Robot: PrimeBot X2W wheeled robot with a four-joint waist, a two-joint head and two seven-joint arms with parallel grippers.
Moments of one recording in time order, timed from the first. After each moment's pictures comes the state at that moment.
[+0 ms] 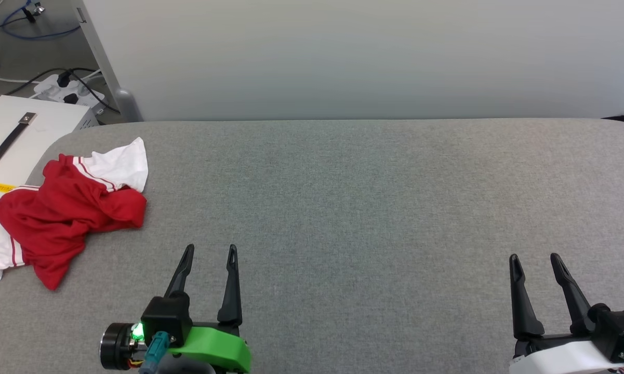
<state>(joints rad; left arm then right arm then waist) 0.04 0.05 -0.14 0.07 -0.11 0.04 -0.26 0.14 -0.05 -0.03 -0.05 0.18 0.13 -0.25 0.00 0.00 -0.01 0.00</state>
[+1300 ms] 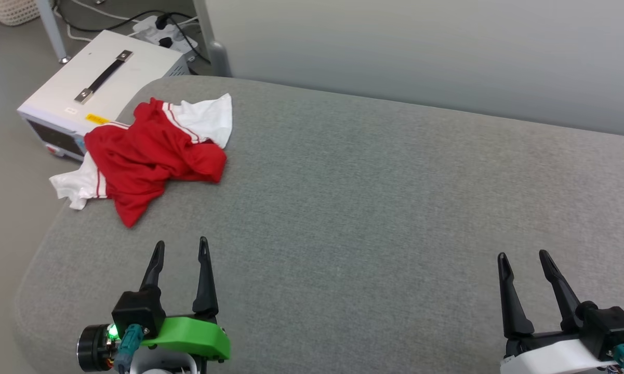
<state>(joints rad) 0.02 0.05 -0.07 0.09 -0.14 0.07 -0.26 0.14 -0.05 0.00 -0.06 0.15 0.13 -0.25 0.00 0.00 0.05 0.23</state>
